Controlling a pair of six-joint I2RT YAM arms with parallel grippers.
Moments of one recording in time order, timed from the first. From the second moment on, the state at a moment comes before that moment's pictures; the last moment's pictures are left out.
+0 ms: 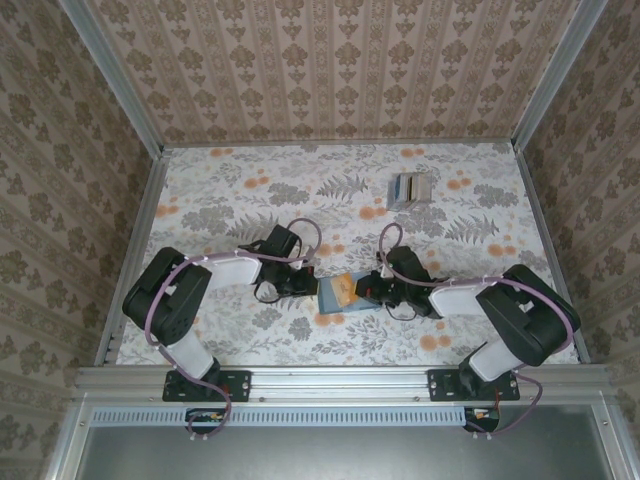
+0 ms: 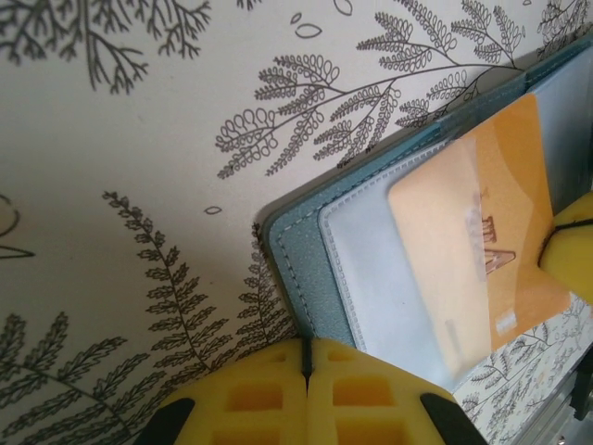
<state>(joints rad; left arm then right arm) -0.64 1.67 0.77 -0.25 0.53 -0.55 0.61 1.52 0.43 0.37 -0.37 0.98</state>
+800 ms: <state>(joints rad) -0.63 1.66 0.72 -0.17 0.55 -0.67 0.73 1.59 0.58 0.16 -0.29 1.00</state>
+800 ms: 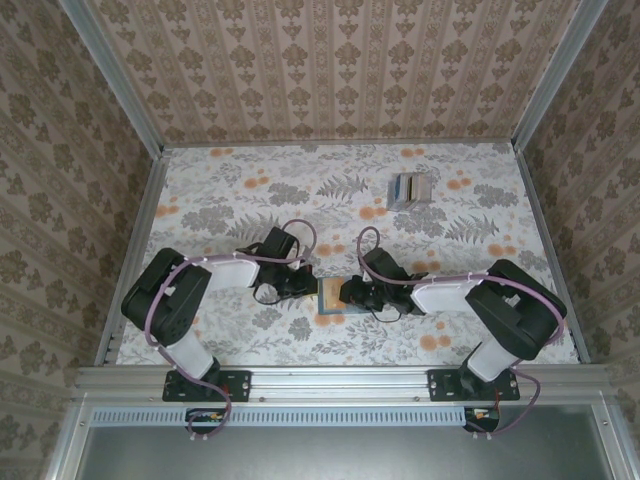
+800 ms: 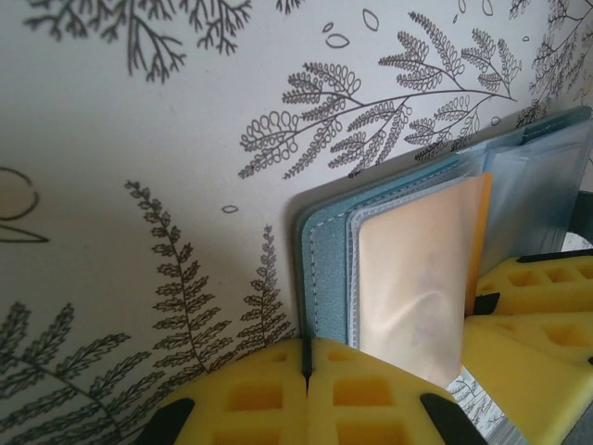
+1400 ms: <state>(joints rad) -0.62 1.65 0.70 -0.12 0.56 -0.69 0.74 1.35 0.63 -0.28 -0.08 0.88</state>
